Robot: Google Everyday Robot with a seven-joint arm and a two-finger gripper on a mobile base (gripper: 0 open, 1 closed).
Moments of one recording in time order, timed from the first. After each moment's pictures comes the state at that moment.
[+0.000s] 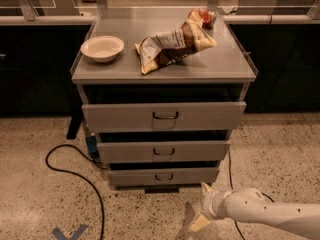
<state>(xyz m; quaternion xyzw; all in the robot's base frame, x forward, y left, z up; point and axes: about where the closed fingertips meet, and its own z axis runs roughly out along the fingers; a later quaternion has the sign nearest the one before) 0.481 -0.155 0.344 -0.54 0.79 0.09 0.27</state>
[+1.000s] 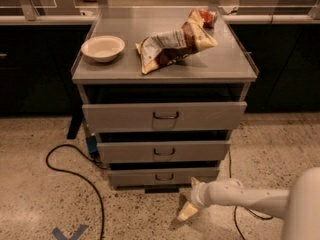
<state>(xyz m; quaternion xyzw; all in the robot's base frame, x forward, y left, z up) 0.534 -0.132 0.281 -0.53 0.80 0.11 0.26</state>
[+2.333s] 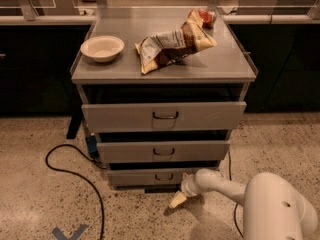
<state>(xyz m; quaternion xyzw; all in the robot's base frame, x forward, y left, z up) 0.623 -0.104 0.180 -0.50 0.82 0.15 0.24</state>
